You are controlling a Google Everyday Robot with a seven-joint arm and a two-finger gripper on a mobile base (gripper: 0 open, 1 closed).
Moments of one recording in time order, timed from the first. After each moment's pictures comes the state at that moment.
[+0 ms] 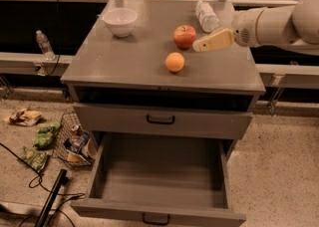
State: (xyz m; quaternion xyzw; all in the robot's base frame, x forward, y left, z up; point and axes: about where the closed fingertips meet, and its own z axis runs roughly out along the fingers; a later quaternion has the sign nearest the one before) arm 0.698 -0.164 0.931 -0.34 0.76 0.15 0.53
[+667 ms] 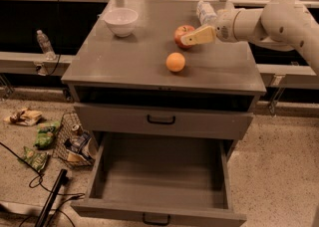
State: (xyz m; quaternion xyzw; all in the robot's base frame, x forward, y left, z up) arm 0.779 -0.146 0.903 -0.33 0.75 0.15 0.55
